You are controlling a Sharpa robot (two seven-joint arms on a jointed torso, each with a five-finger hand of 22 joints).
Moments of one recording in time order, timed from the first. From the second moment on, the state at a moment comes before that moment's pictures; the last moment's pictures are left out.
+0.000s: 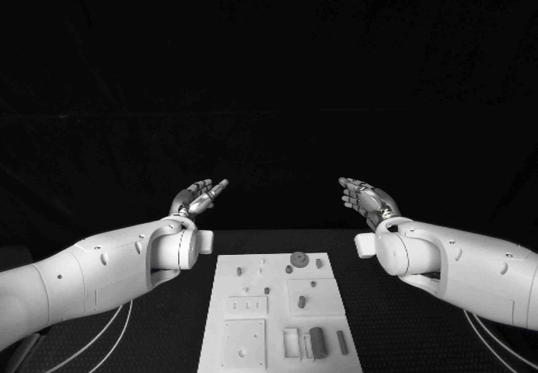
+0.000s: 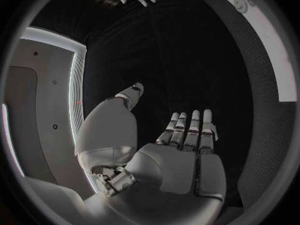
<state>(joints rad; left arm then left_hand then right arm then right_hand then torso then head) 1.26 -0.65 -0.14 1.17 0.04 -0.61 0.32 1.00 -0.25 0.46 0.17 0.04 0.21 0.04 0.28 0.38 0.38 0.02 0.05 0.05 0.26 0.12 0.27 0.40 0.02 0.19 0.12 0.26 1.29 1.23 -0.73 -0.09 1.28 -0.02 -0.51 0.32 0.73 -0.06 0.65 -0.01 0.04 0.17 0.13 0.22 0.30 0.33 0.25 0.04 0.05 0.24 0.25 0.24 0.25 0.02 0.11 0.23 0.08 0.87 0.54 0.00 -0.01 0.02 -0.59</state>
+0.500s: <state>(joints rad) 1.32 -0.61 -0.18 1.04 0.07 -0.45 0.17 1.06 -0.22 0.45 0.18 0.05 0.27 0.08 0.35 0.46 0.52 0.05 0.08 0.07 0.35 0.14 0.35 0.49 0.02 0.23 0.13 0.30 1.31 1.31 -0.69 -0.14 1.11 -0.11 -0.23 0.13 0.81 -0.04 0.62 -0.11 0.07 0.25 0.14 0.29 0.37 0.50 0.27 0.07 0.07 0.35 0.27 0.33 0.34 0.02 0.14 0.23 0.13 1.02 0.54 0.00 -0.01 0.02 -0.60</state>
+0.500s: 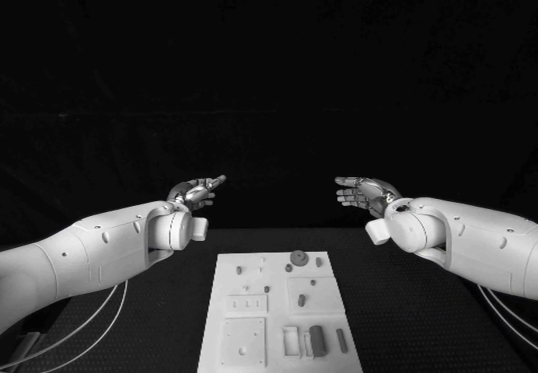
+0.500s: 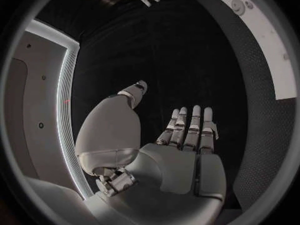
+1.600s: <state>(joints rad) 1.32 -0.71 -0.18 1.24 0.03 -0.29 0.13 1.14 -0.04 0.34 -0.08 0.15 0.79 0.17 0.42 0.45 1.17 0.09 0.28 0.20 0.95 0.08 0.59 0.59 0.08 0.77 -0.02 0.50 1.31 1.29 -0.61 -0.14 1.02 -1.15 -0.21 0.06 1.12 -0.17 0.74 -0.20 0.05 0.85 0.16 0.42 0.45 1.29 0.06 0.26 0.26 1.11 0.02 0.63 0.65 0.26 0.96 0.14 0.41 1.31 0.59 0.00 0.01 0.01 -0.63</state>
